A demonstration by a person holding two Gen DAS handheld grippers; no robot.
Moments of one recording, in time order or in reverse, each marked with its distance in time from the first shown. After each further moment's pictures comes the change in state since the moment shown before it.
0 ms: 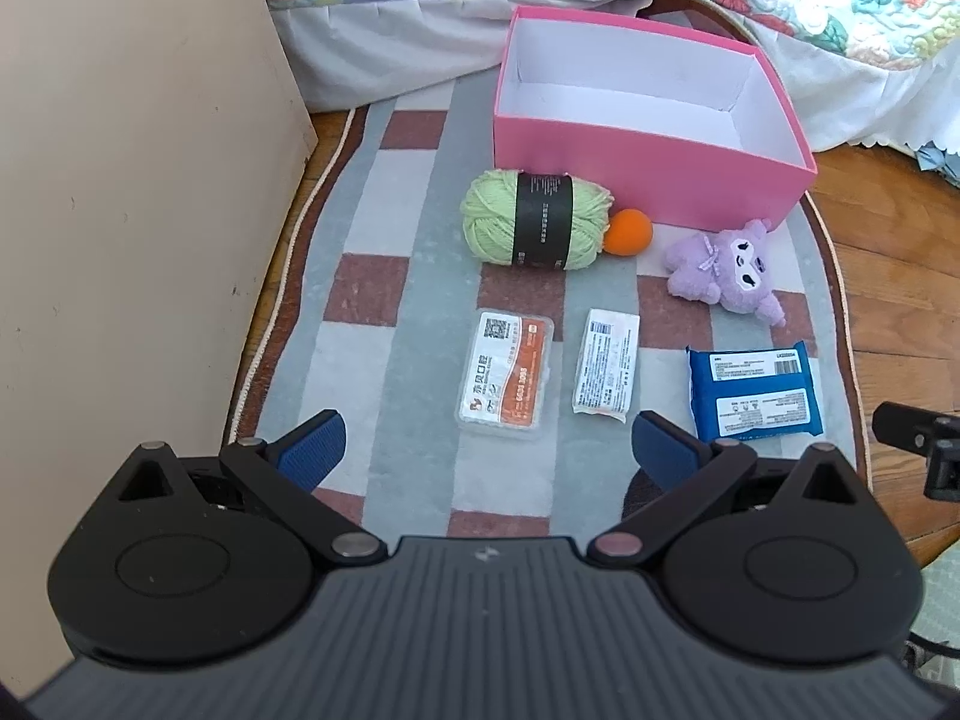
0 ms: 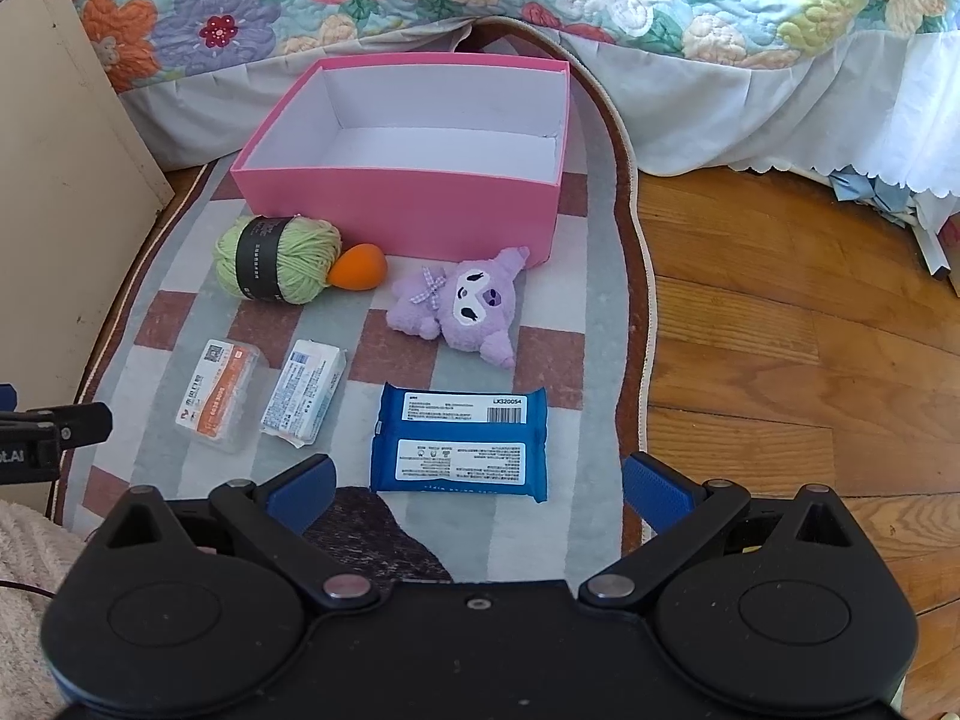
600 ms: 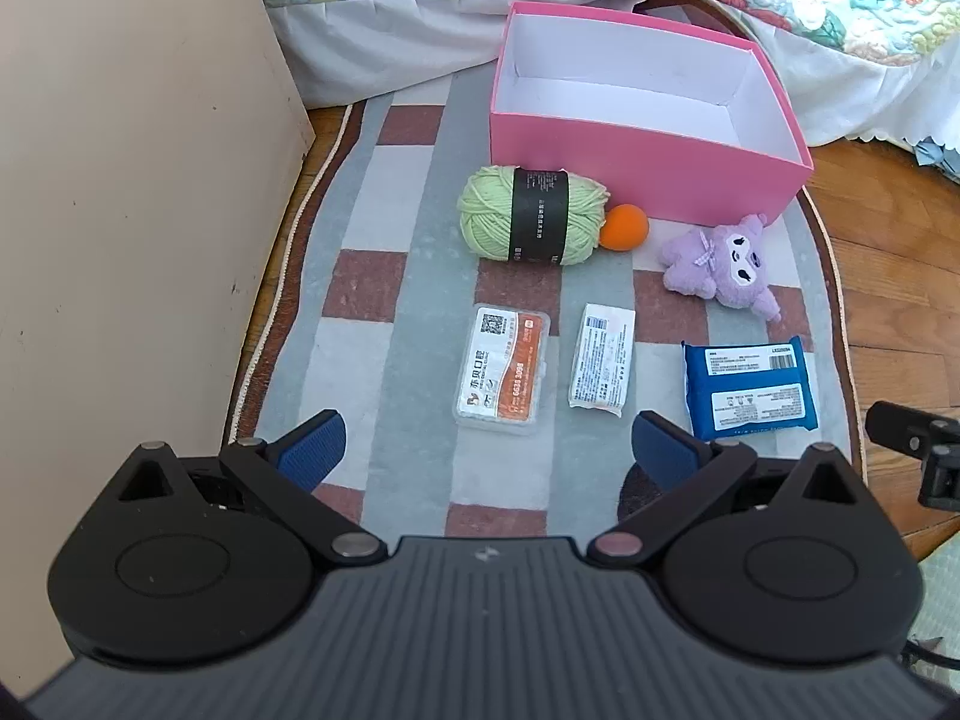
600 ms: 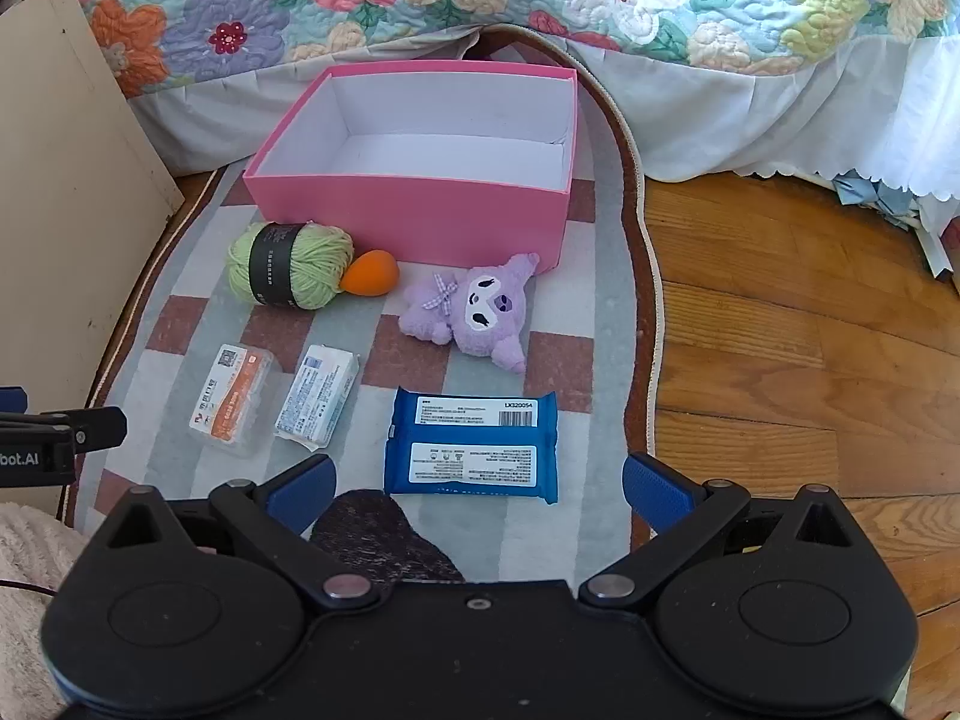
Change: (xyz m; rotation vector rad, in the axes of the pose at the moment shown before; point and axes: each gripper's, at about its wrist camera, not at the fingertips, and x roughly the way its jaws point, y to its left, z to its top) left arm -0.001 -0.002 0.002 -0.002 0.026 -0.004; right arm -0.005 0.003 0.000 -0.002 -0.010 0.014
